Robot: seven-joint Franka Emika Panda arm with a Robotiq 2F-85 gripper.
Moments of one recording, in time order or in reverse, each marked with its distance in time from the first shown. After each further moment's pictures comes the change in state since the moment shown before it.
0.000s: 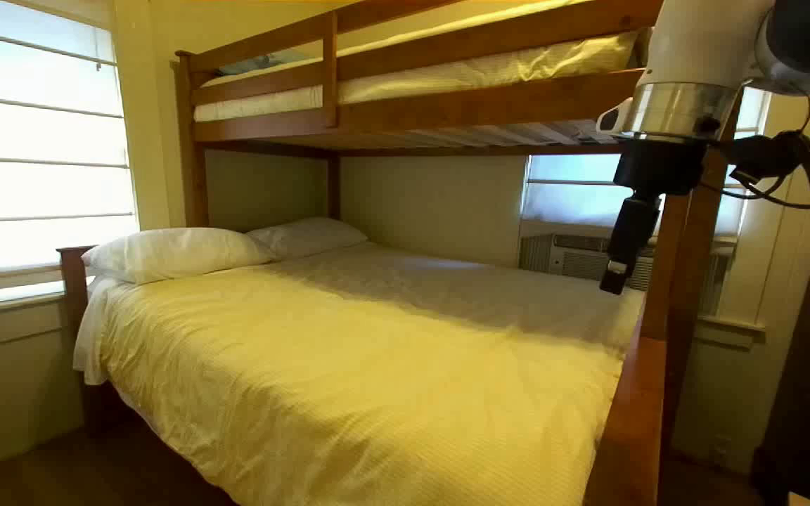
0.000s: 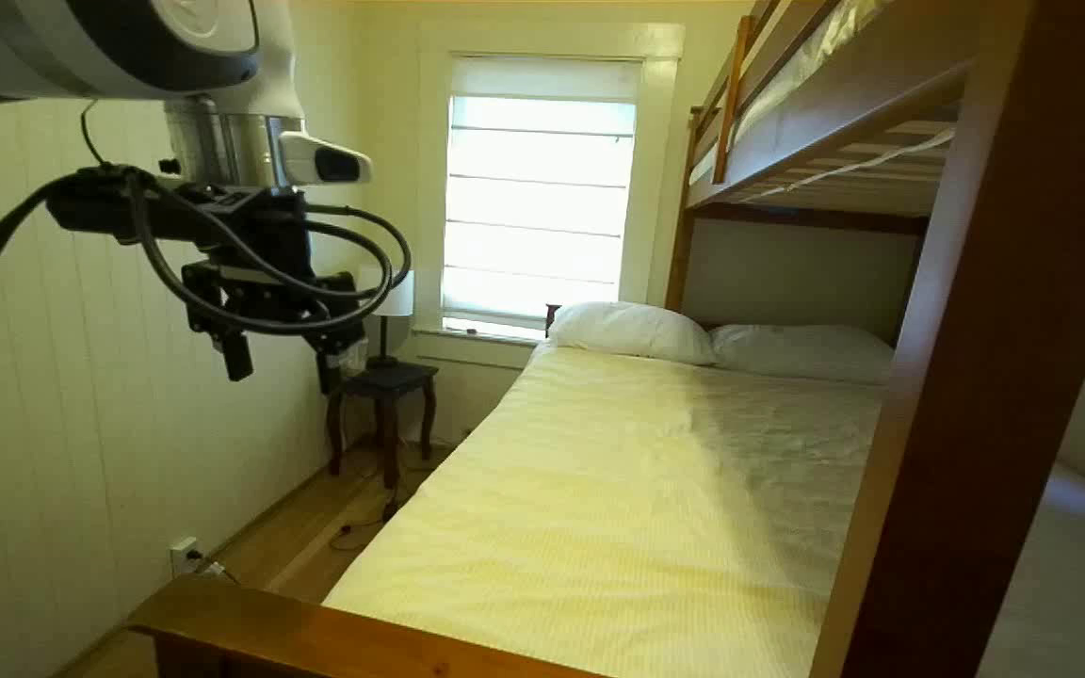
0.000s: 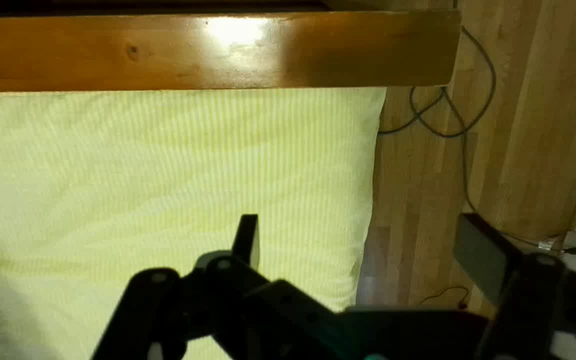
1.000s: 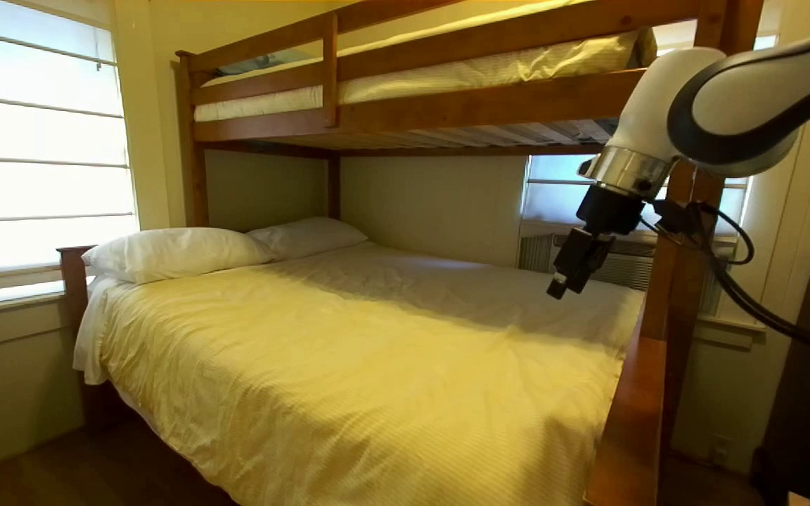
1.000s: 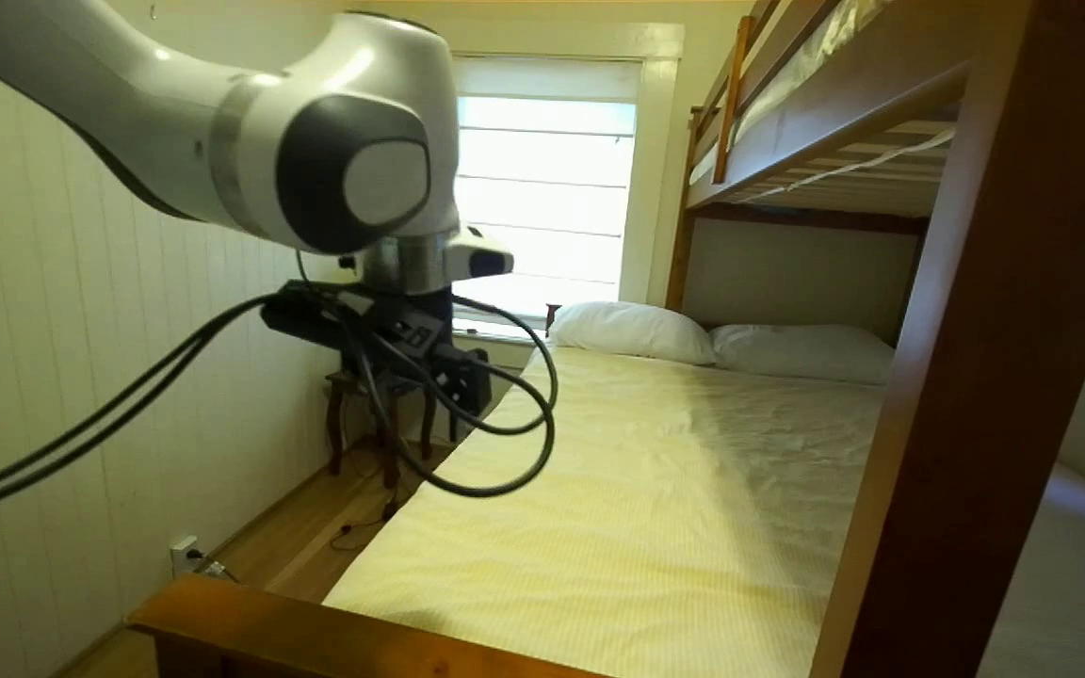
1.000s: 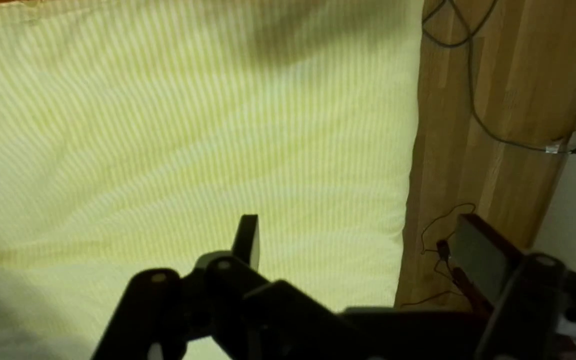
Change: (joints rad) arm -0.056 0.186 -0.237 -0.095 0.001 0.424 -0.155
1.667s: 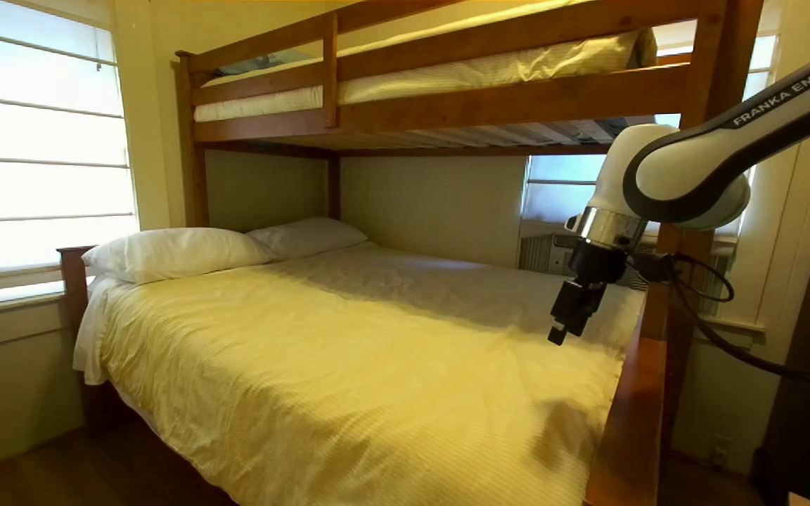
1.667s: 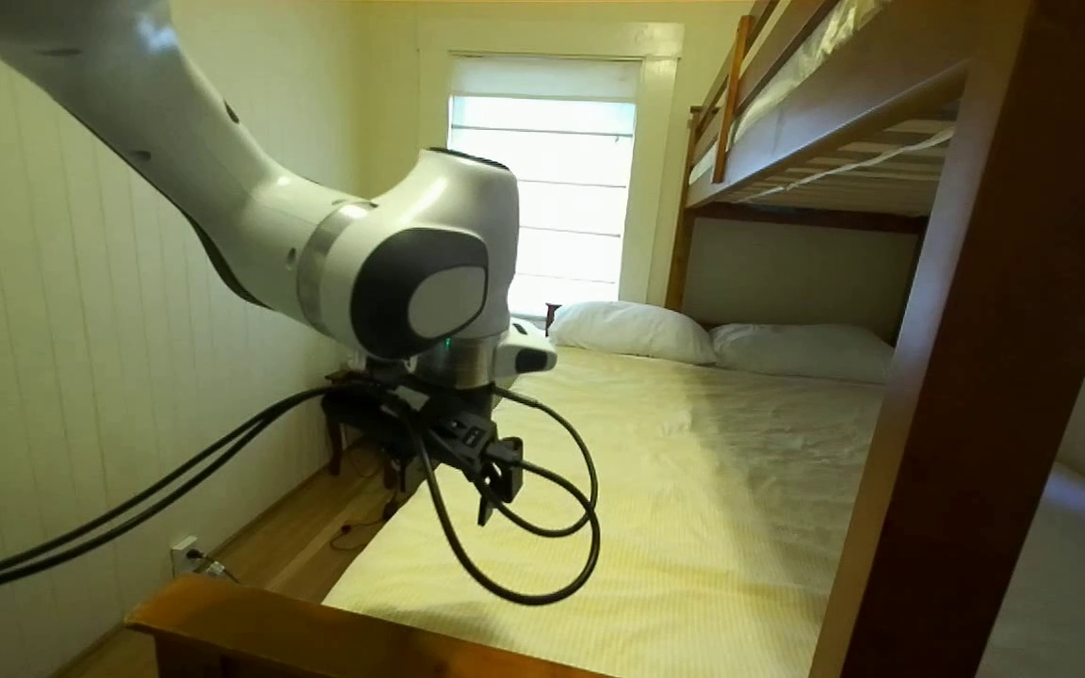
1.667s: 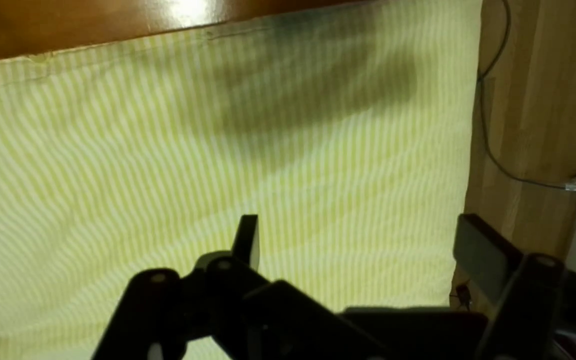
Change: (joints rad) arm -0.011 0.200 -0.092 -0.027 0.009 0.109 -0.099
